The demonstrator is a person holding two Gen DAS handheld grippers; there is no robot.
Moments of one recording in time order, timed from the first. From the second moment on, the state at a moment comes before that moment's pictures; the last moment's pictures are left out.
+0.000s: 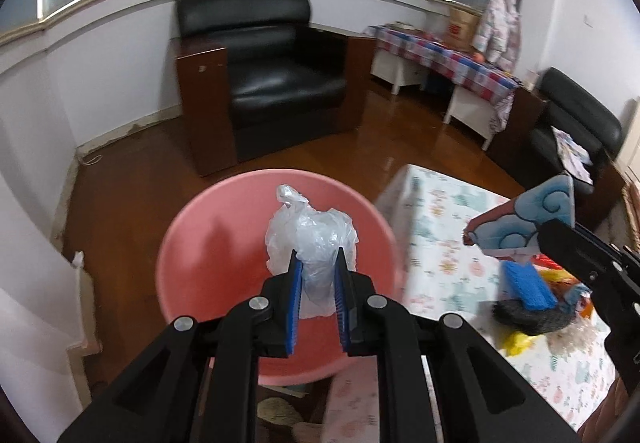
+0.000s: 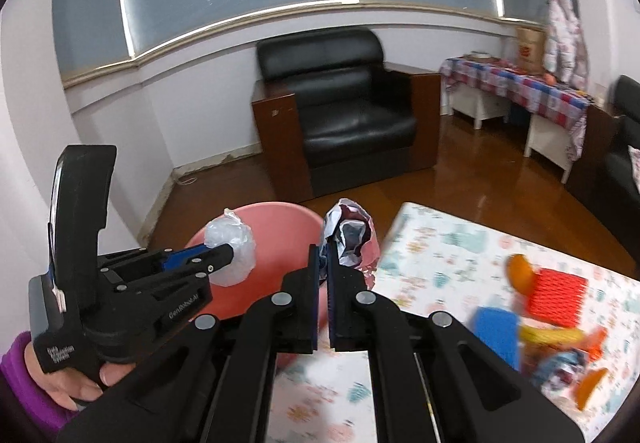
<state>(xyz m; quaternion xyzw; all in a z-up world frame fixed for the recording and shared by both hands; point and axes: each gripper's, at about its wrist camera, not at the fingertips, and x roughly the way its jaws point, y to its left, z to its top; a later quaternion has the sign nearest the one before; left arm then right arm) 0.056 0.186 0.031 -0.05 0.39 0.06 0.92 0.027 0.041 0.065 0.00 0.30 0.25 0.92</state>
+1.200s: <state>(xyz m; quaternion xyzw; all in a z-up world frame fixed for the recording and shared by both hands) 0.099 0.265 -0.044 -0.11 0.46 0.12 0.87 0.098 0.142 -0.009 -0.03 0.41 0.26 0.87</state>
